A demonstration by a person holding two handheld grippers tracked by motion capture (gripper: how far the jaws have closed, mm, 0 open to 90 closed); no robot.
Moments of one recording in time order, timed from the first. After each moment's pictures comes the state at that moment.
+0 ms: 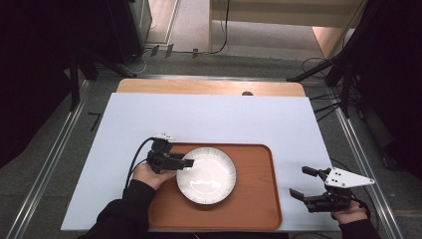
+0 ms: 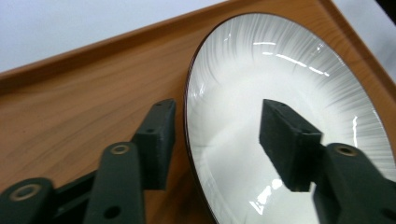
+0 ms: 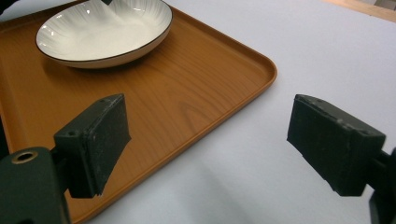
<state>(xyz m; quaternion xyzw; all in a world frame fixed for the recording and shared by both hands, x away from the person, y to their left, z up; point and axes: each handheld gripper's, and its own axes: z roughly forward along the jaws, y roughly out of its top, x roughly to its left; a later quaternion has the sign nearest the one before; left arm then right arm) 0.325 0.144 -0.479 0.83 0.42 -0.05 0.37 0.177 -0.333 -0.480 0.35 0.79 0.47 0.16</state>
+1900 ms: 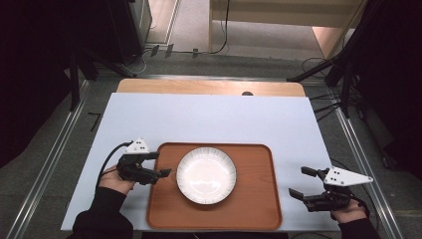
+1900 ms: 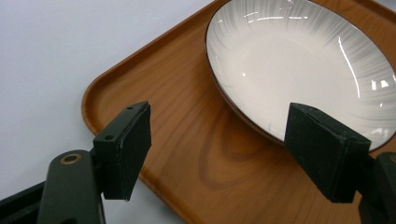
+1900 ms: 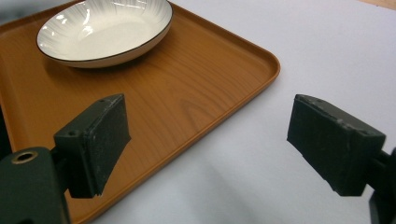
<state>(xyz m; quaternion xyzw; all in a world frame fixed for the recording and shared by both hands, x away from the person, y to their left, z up) 0.290 0.211 -0.453 0.87 0.30 0.06 0.39 0.179 -0.333 -0.481 0.36 0.79 0.47 0.15</state>
